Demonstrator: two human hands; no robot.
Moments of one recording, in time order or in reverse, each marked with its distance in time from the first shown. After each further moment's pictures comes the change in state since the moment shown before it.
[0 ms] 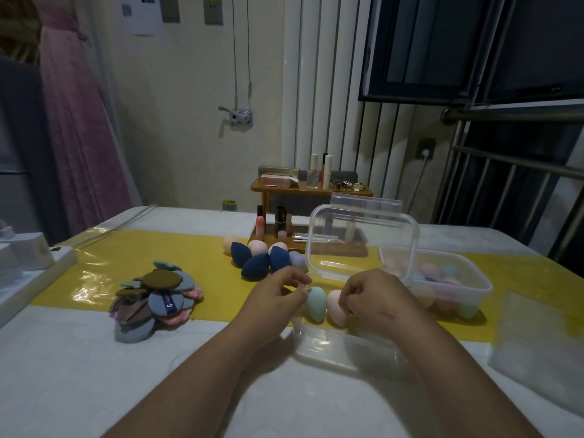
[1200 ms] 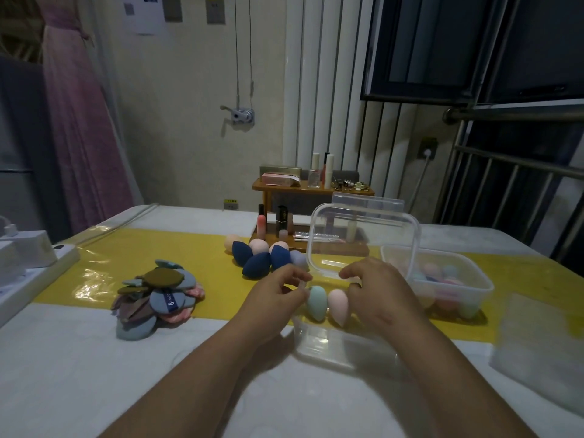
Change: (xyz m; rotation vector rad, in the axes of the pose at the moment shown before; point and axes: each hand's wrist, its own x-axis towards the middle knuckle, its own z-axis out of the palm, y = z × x) left_hand 0.001 -0.001 -0.001 0.000 0.000 0.002; right_hand 0.007 0.005 0.008 -0.085 0.223 -0.130
